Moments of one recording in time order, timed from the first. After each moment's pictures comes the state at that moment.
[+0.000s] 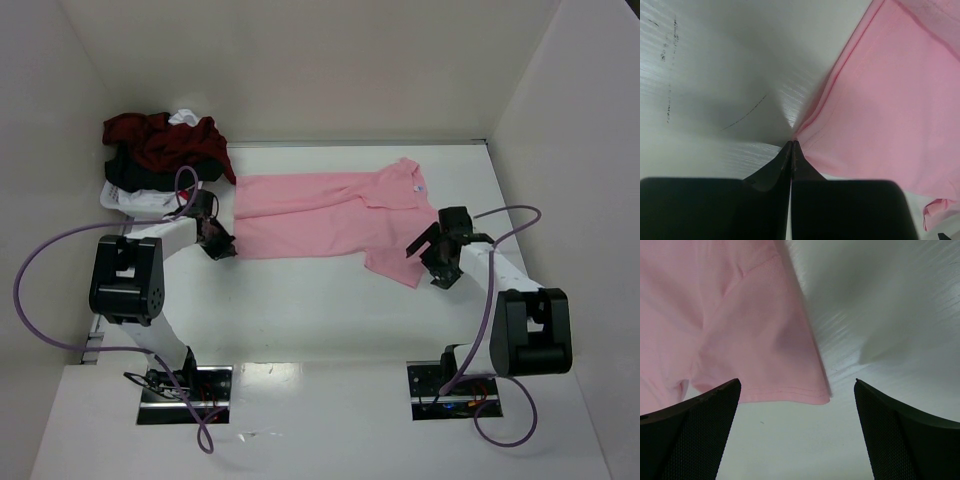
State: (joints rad) left arm -0.03 1.73 0.98 -0.38 0.10 -0.79; right arm 0.03 1.35 0.74 -0.51 0.03 0.88
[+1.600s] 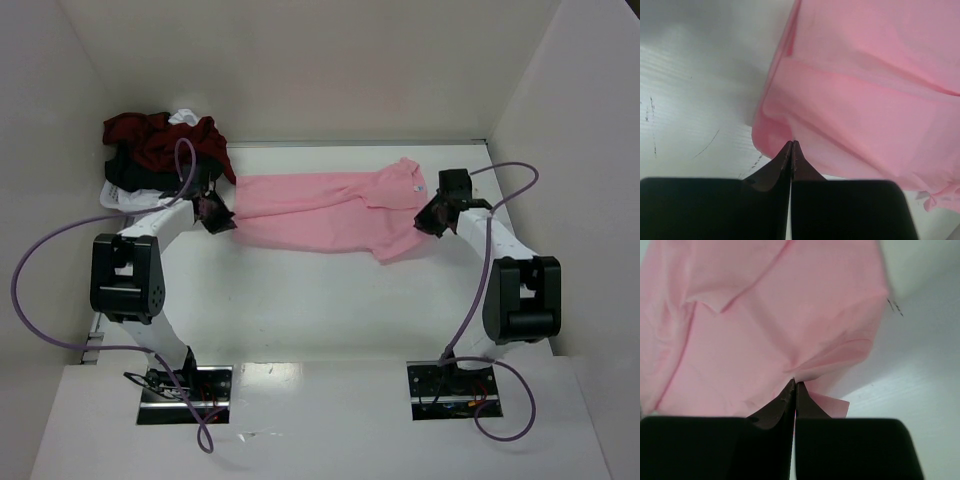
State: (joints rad) left arm -0.03 1.74 1.17 -0.43 0.12 -0.68; right arm 0.03 1.53 1.02 -0.43 0.00 0.80
